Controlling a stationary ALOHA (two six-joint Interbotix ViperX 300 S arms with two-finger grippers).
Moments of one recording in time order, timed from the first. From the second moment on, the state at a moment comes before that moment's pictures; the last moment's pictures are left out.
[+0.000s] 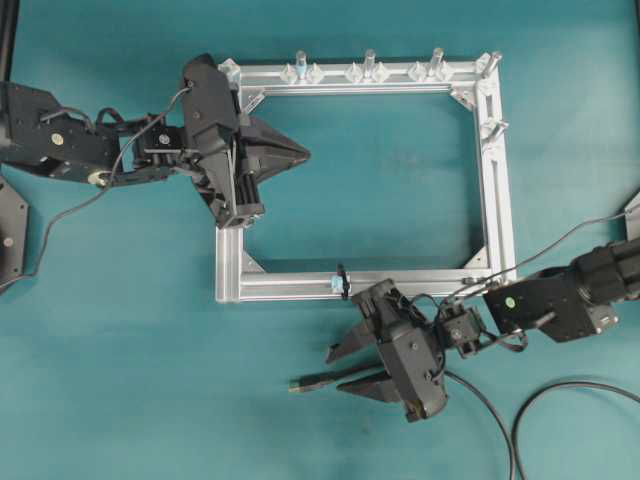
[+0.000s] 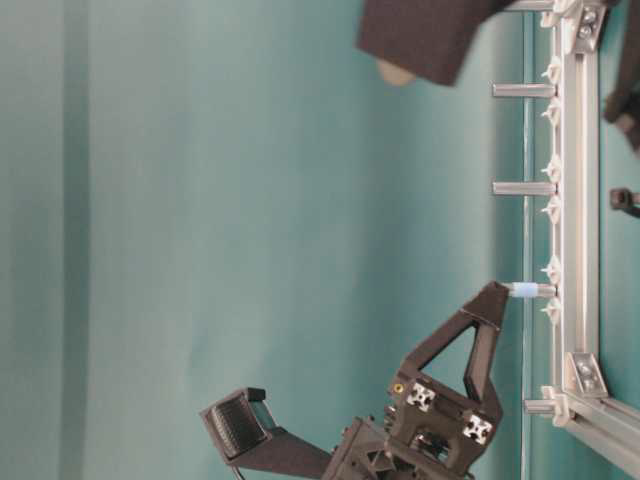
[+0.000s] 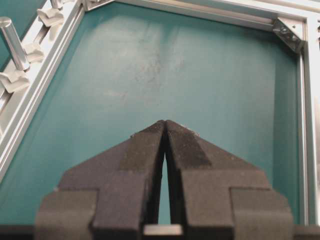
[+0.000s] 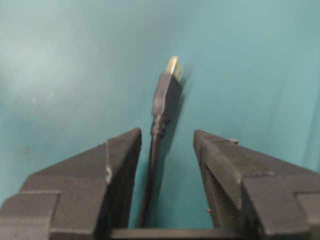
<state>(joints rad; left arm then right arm) 0.17 -0.01 0.84 -0.07 -0.42 -0.01 0.29 0.33 0.71 -0.12 -0.58 0.11</state>
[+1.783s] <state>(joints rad) 0.17 -0.01 0.84 -0.07 -0.42 -0.01 0.31 0.36 0.71 -0.12 -0.54 0.11</state>
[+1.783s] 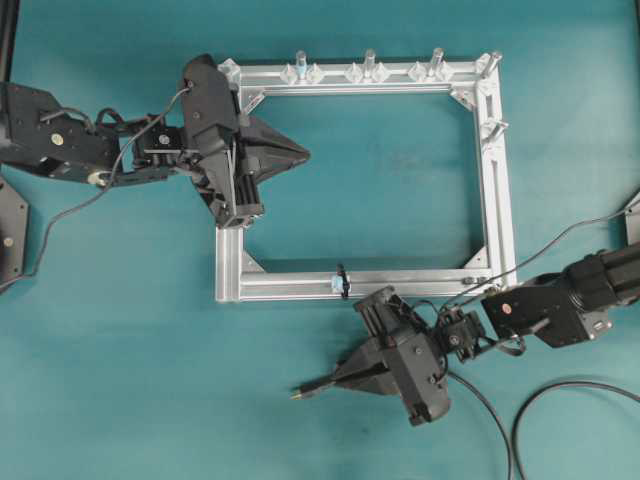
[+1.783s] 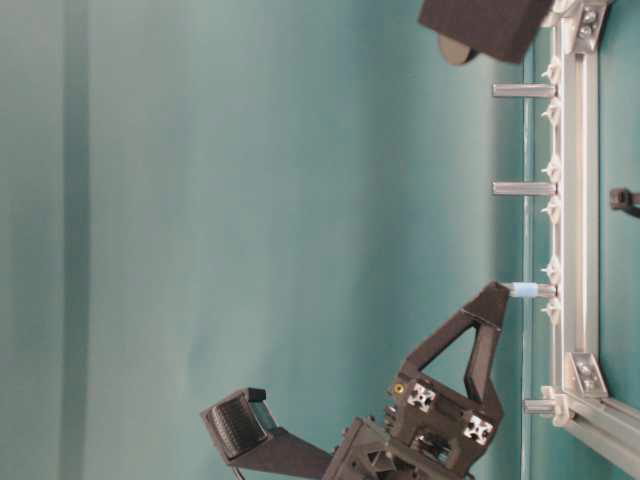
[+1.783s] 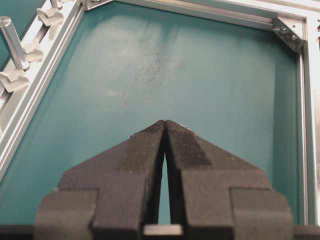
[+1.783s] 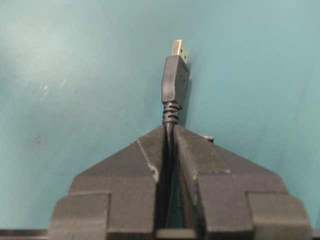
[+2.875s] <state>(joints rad) 0.17 -0.01 0.84 -0.07 -0.42 -0.01 0.31 0.07 0.78 -0.14 -0.33 0.10</state>
